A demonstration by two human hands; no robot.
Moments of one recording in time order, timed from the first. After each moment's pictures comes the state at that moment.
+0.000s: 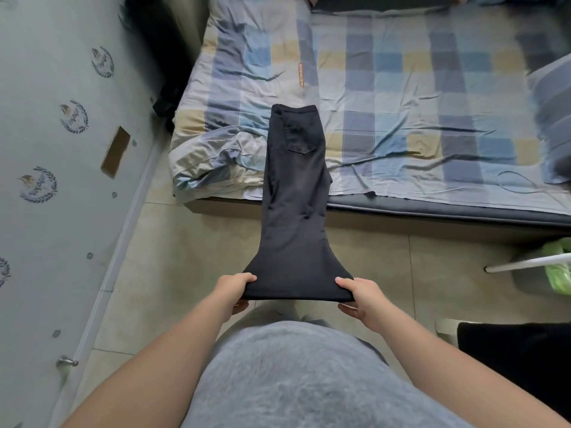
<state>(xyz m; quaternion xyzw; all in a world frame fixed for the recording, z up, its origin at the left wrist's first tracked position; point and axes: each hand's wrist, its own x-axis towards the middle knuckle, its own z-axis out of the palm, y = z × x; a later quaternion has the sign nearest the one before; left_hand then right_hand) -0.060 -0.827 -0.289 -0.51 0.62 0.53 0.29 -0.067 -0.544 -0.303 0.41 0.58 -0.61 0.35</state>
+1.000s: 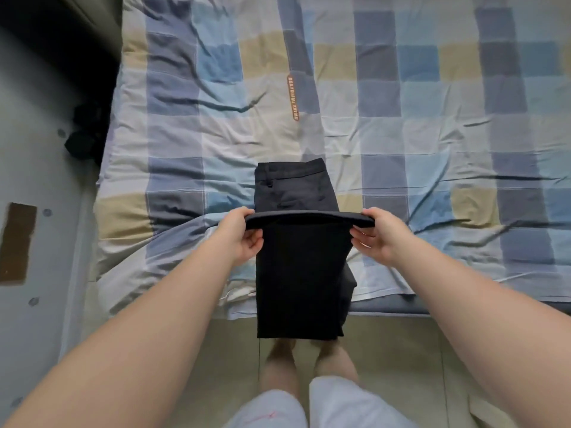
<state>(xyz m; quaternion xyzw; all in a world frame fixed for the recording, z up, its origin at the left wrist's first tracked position) -0.697 -0.878 -0.387 -0.54 0.44 0.65 0.31 -0.691 -0.610 -0.393 0.53 0.51 -0.62 0.26</state>
